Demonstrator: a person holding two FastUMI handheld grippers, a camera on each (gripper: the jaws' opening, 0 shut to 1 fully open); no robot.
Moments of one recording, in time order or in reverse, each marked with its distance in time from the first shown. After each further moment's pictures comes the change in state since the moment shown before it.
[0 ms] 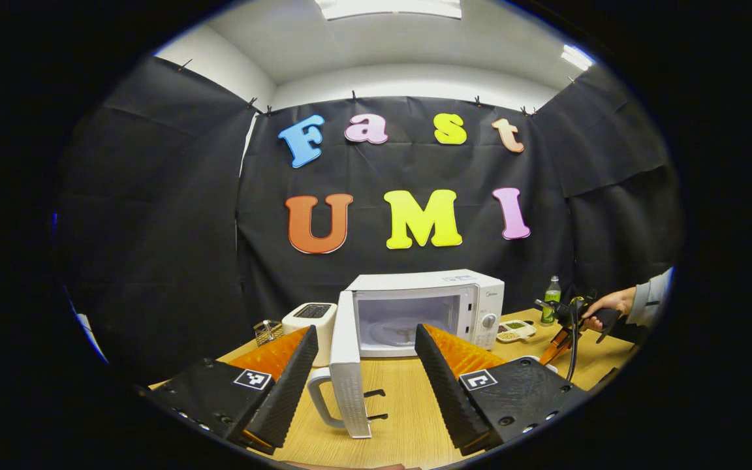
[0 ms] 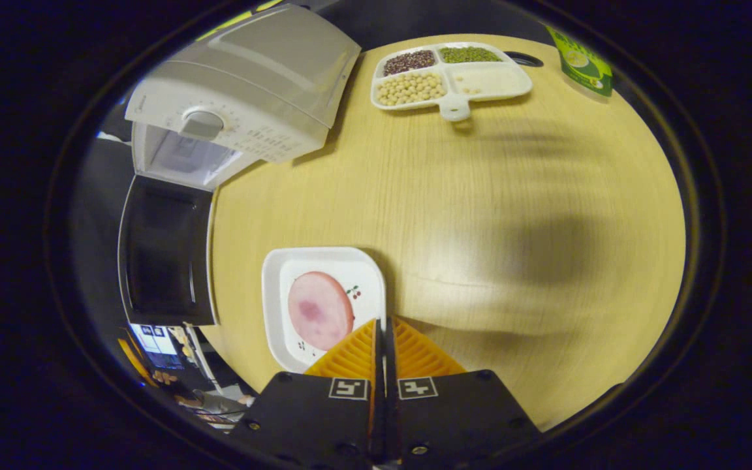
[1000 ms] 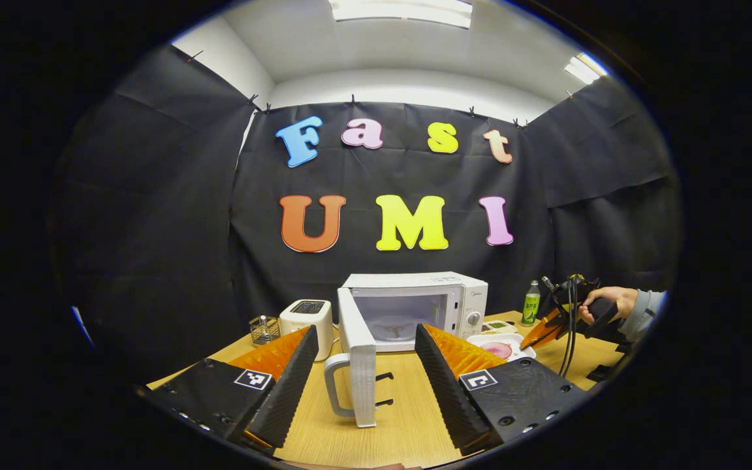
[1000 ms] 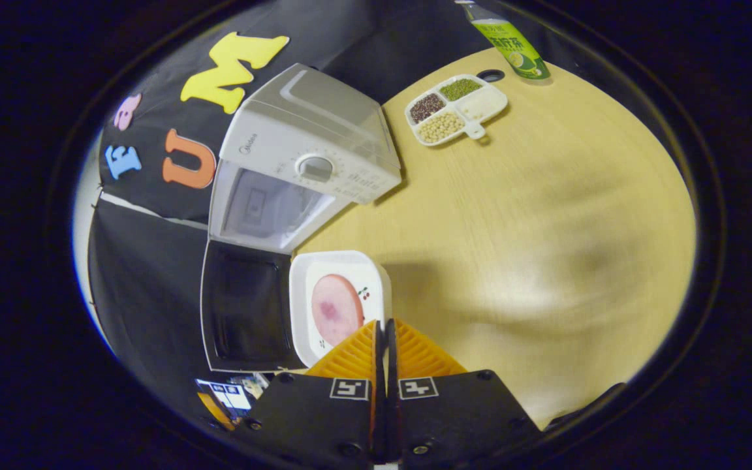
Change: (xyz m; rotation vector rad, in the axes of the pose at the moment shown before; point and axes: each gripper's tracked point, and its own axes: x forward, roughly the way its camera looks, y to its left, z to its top) left arm -0.040 0.032 -0.003 -0.040 -0.013 -0.075; right arm -0.040 0.122 -0.008 0.269 -0.332 0.226
